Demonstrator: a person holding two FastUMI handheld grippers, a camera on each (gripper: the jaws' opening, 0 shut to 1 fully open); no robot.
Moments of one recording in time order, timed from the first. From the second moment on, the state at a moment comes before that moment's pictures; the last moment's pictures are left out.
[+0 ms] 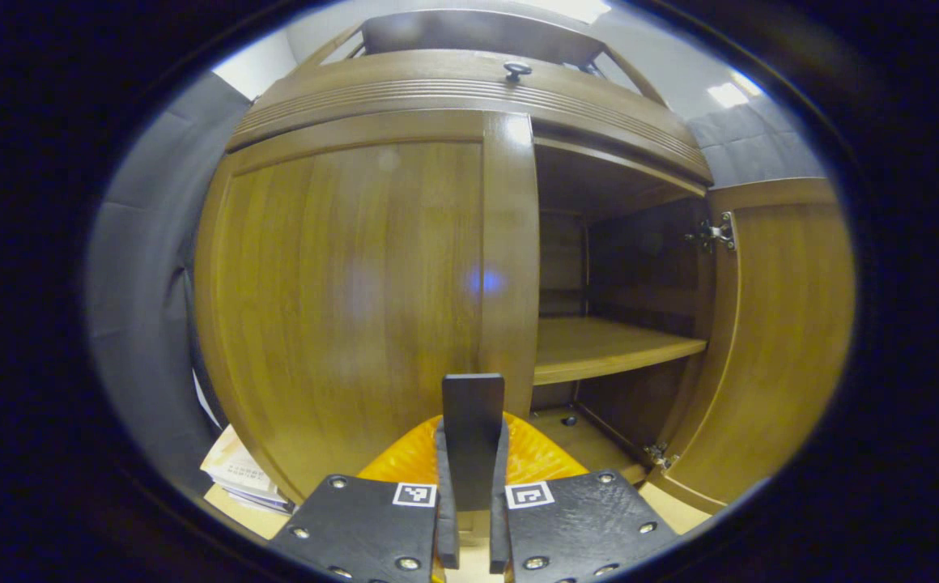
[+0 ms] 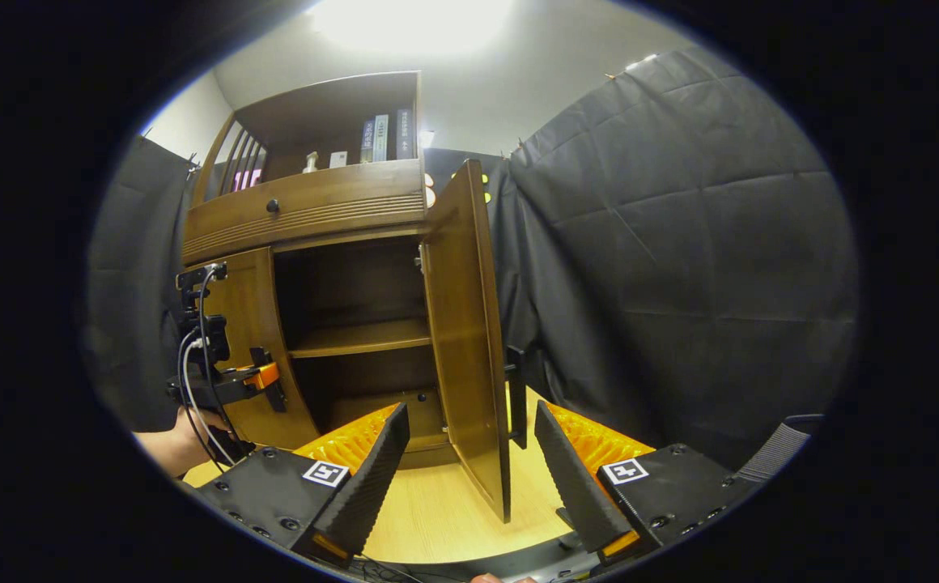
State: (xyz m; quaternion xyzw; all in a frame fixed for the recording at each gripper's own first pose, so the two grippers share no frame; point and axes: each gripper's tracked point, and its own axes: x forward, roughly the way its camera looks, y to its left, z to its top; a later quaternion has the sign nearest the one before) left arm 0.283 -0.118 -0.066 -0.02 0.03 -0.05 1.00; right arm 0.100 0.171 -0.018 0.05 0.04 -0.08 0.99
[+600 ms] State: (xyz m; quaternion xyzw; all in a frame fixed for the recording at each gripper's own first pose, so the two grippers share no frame) left arm 0.200 -0.088 -0.067 -0.01 0.03 -0.04 1.00; right arm 0.123 0.208 -0.023 0.06 0.04 0.00 1.00
